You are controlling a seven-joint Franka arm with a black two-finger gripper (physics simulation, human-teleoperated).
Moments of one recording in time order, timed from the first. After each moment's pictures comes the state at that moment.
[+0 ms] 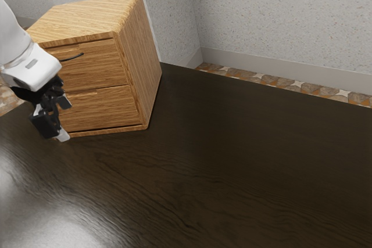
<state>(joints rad) -0.70 -0.67 0.62 -1.99 0.52 1.61 0.56</state>
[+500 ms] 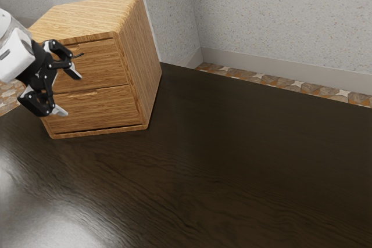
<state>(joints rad) -0.96 -0.82 0.77 -1.93 0.68 1.74 0.97</state>
